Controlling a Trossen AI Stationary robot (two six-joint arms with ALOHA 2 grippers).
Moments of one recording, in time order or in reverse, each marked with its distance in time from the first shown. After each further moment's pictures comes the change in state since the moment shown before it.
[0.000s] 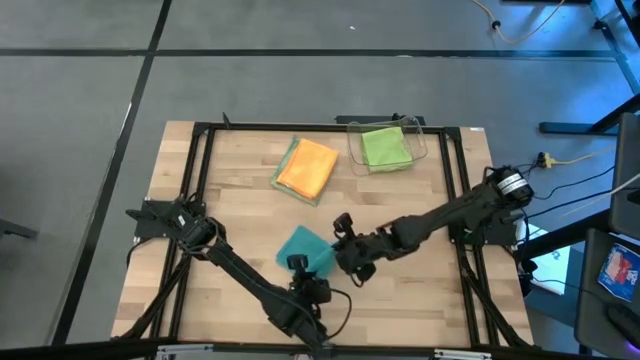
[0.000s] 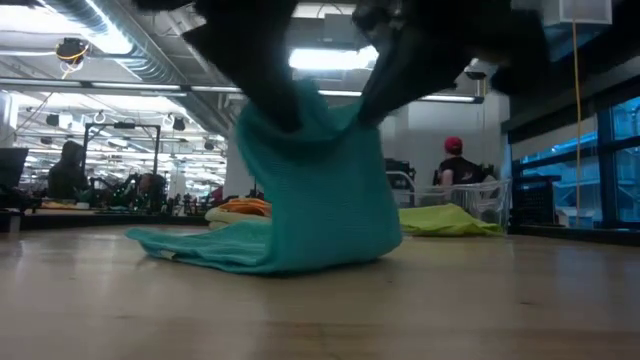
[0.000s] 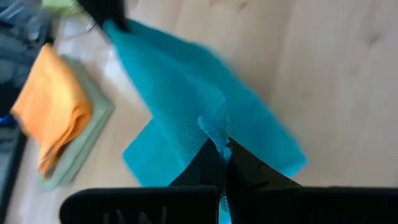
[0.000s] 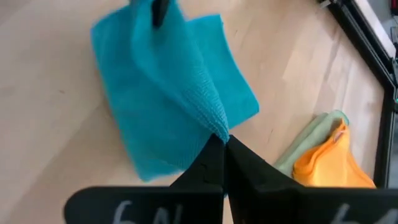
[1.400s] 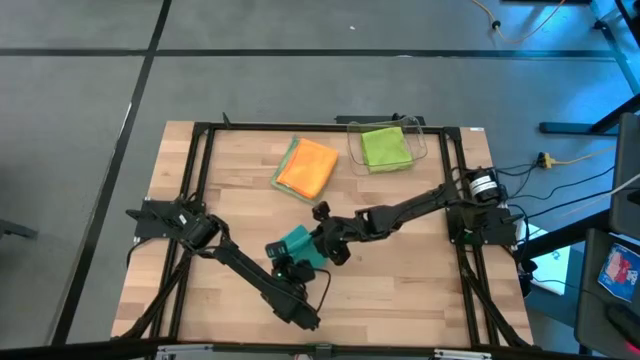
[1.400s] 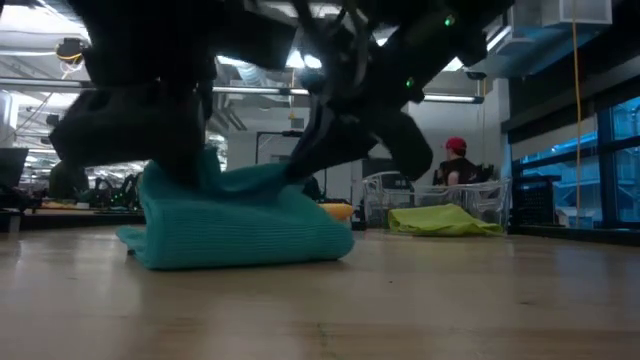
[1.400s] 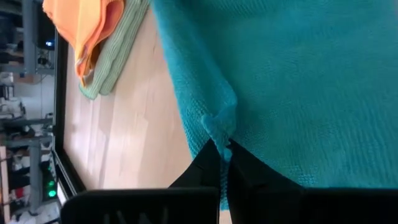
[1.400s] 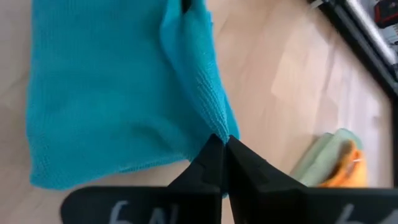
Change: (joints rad) left arm 0.034 0.001 -0.156 -0.280 0.151 -0.243; right arm -0.184 0.201 0.000 0.336 -0.124 -0.147
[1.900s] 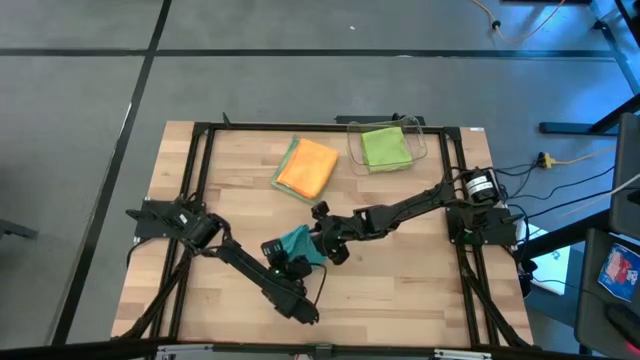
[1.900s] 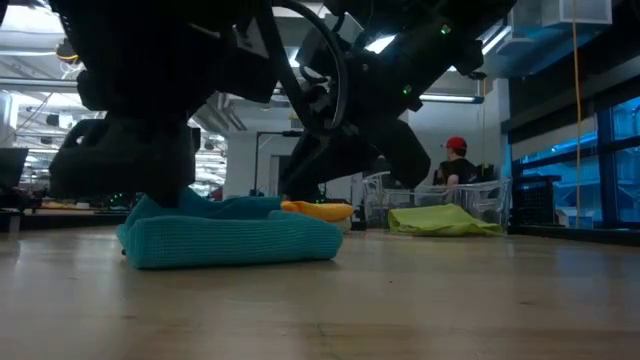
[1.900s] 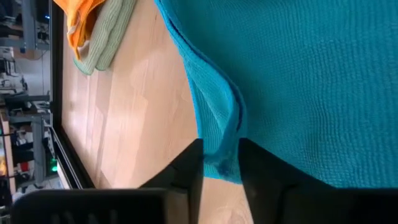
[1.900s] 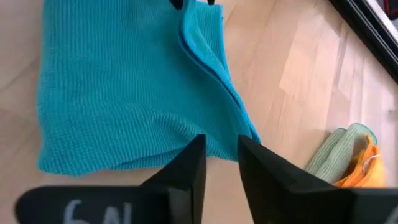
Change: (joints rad) left arm 0.021 0.000 -0.060 -0.002 0.051 -0.058; right arm -0.012 0.024 0.000 0.011 -0.027 0.026
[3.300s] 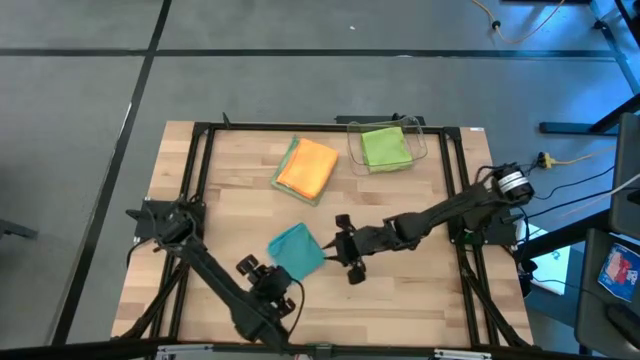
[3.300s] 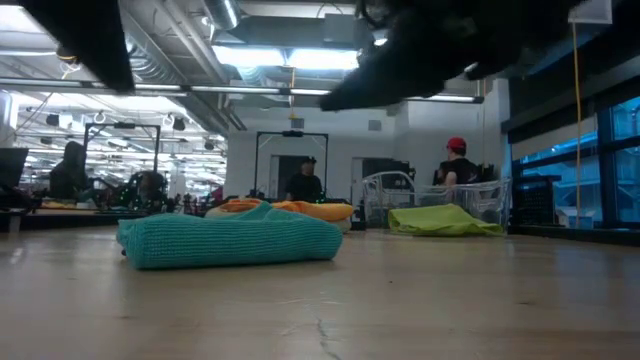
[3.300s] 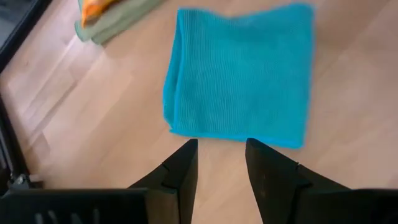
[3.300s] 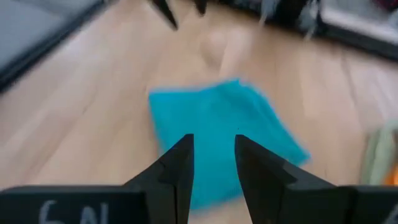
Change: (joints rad) left arm -0.175 -0.167 0.011 0.001 -0.054 -0.450; right arm 0.136 -0.239 -0.247 0.219 -0.055 0.444
